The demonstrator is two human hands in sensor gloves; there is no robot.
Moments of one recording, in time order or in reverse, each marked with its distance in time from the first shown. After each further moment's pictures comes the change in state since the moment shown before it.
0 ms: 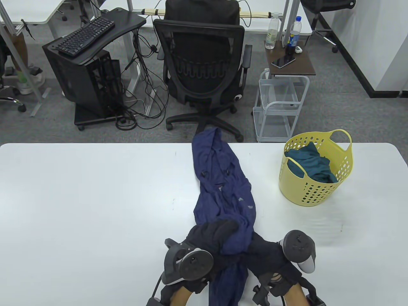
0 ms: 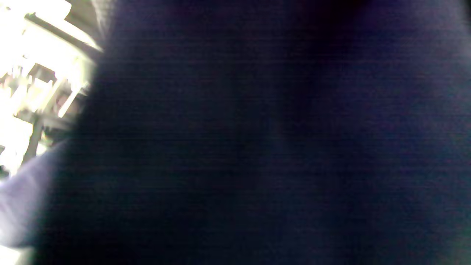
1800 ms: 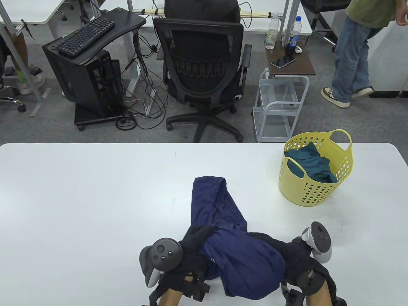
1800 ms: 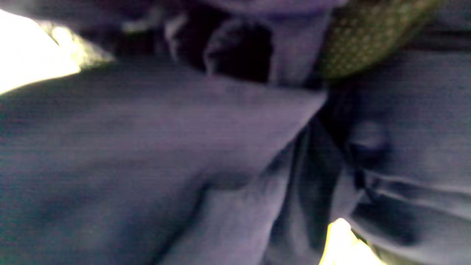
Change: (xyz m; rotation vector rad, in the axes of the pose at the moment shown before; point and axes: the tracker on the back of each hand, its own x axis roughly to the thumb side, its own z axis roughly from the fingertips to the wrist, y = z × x) left_hand -0.065 0.000 0.041 0.063 0.334 0.238; right_hand -0.014 -0.038 0.019 0.134 -0.090 -0.356
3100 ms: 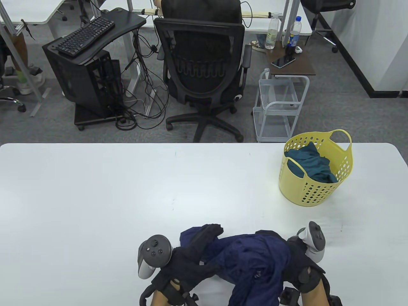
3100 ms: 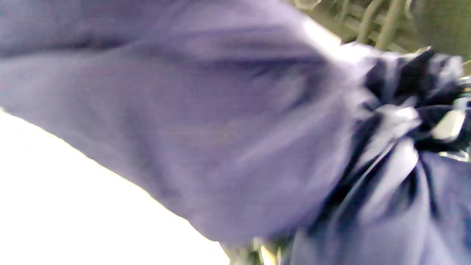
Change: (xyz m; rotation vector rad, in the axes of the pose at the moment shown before) left_hand -0.006 -0.037 -0.002 -0.661 -0.173 0.527; right_hand -0.005 0.013 -0.009 0.127 -0.184 -0.217
